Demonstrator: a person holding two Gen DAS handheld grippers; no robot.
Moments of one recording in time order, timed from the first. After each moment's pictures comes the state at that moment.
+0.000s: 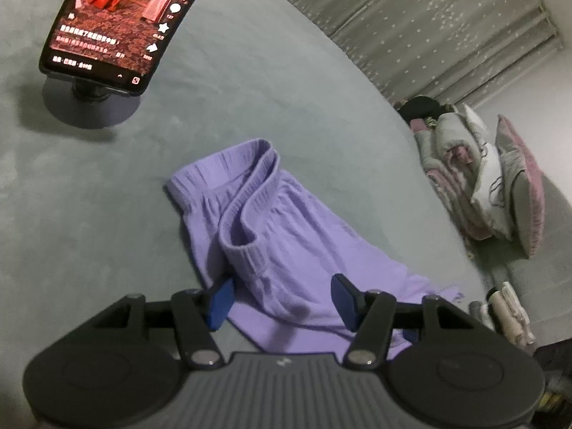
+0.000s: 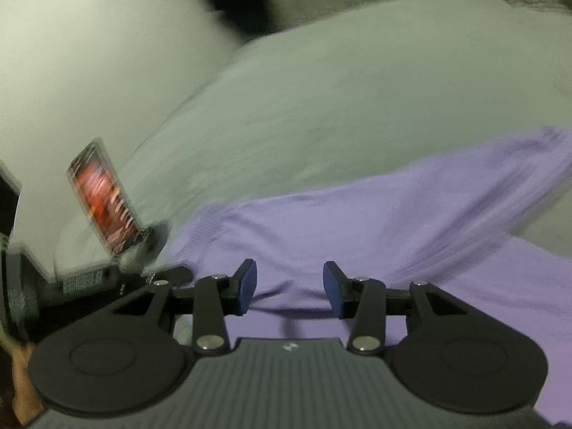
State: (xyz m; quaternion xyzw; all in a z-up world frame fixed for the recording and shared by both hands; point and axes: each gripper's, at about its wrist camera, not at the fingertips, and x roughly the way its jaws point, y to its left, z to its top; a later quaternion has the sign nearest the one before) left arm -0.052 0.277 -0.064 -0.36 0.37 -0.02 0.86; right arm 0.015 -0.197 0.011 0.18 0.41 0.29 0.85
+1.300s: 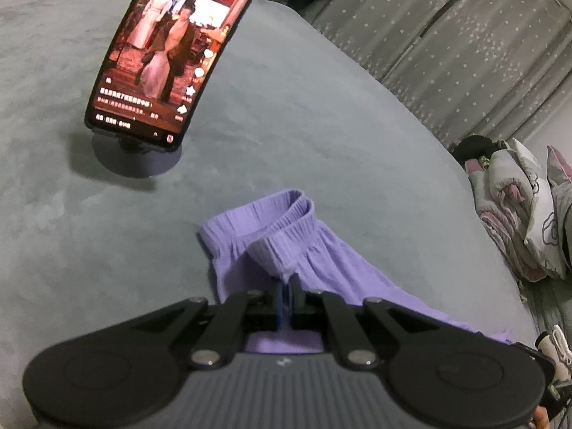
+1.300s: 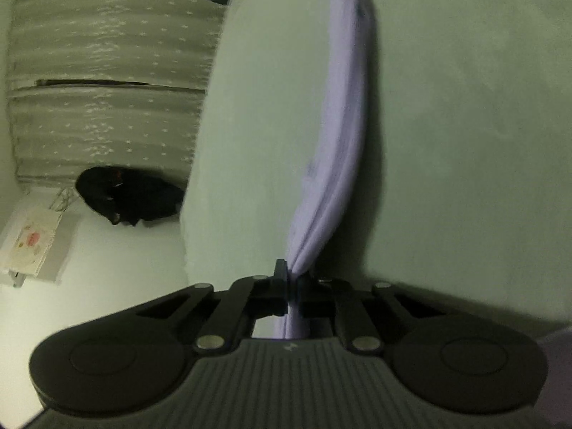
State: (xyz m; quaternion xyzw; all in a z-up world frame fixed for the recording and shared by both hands) left arm -0.057 0.266 -0.033 -0.33 0.33 0.11 0.88; right arm 0.057 -0.349 -0.057 0.58 0.35 0.12 0.73
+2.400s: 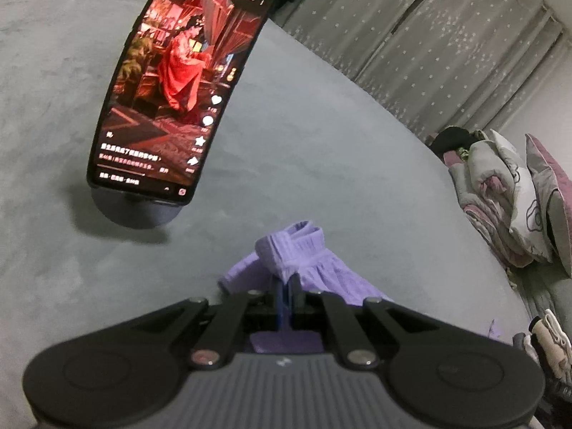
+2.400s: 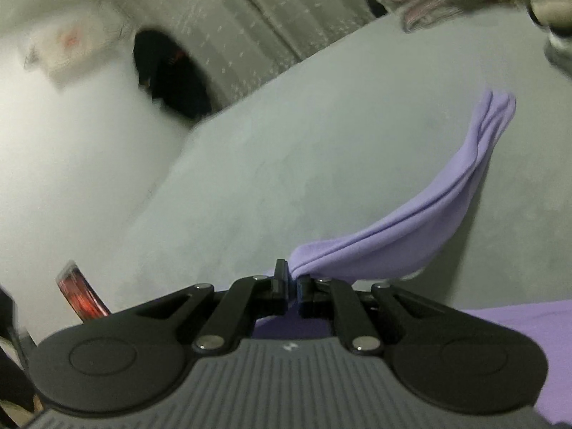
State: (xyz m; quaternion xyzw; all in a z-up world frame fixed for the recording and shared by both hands) left arm -0.056 0.302 -0.028 -0.30 0.33 0.07 0.89; right arm 0.030 -0.279 0.017 0.23 0.33 0.21 0.89
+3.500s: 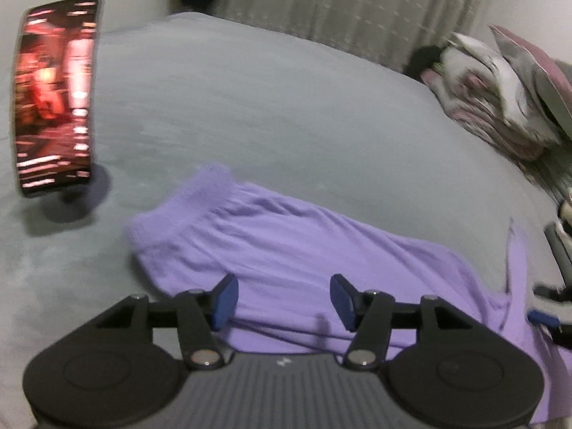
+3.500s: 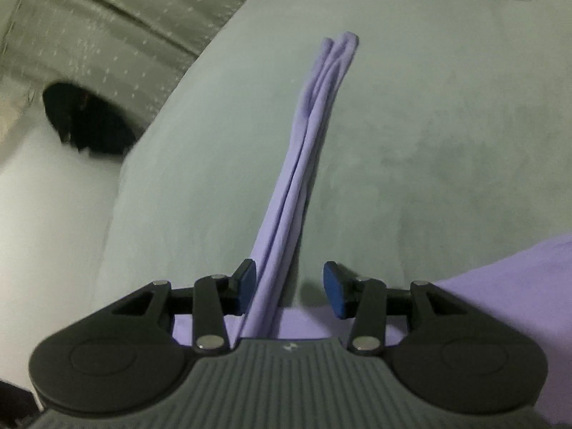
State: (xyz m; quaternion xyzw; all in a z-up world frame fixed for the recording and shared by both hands) left arm -0.043 0.186 -0.028 -0.13 0.38 0.02 0.92; right arm 0.129 -0.367 -0.072 0.39 0.40 0.08 0.82
